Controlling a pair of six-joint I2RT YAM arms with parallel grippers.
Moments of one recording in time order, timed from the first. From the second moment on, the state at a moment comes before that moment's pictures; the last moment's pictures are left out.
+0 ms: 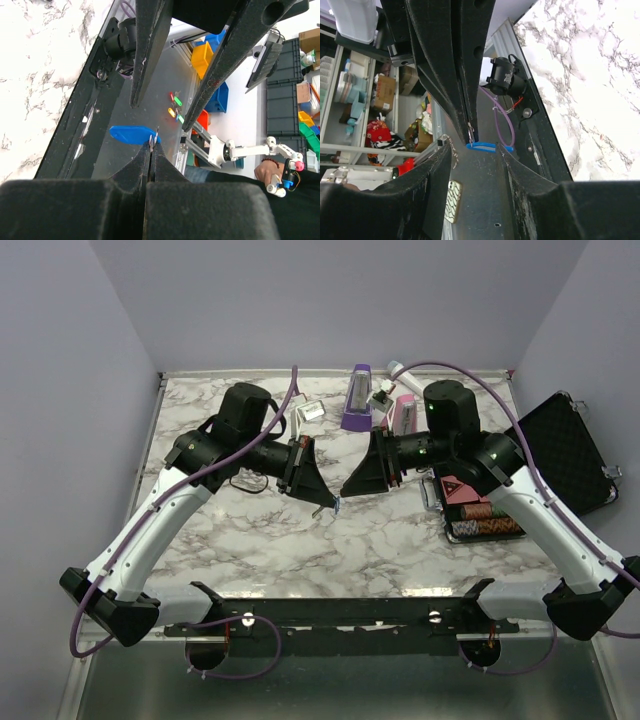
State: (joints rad) left arm -0.59 1.25 1.49 -0.88 1.05 -0.46; right arm 0.67 1.26 1.45 -0.62 -0.90 0.50
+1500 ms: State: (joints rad) left arm -0.60 1.26 1.52 -0.82 0.98 -0.52; right arm 0.66 1.26 1.39 -0.43 -0.93 0.63
